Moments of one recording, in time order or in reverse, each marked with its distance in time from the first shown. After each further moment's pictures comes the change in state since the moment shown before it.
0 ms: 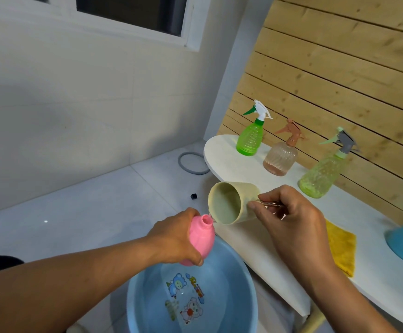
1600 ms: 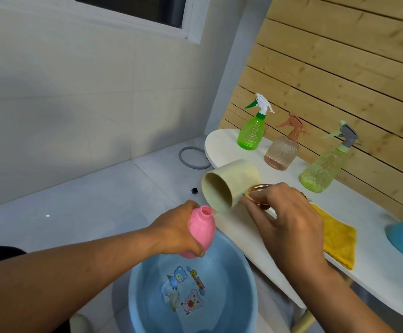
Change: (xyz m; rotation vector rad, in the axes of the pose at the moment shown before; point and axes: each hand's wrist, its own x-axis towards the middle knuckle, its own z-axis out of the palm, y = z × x) left_hand 0.000 0.001 -0.002 -0.129 -0.018 0.014; right_hand -0.009 -0.001 0.009 -0.304 0.131 -0.475
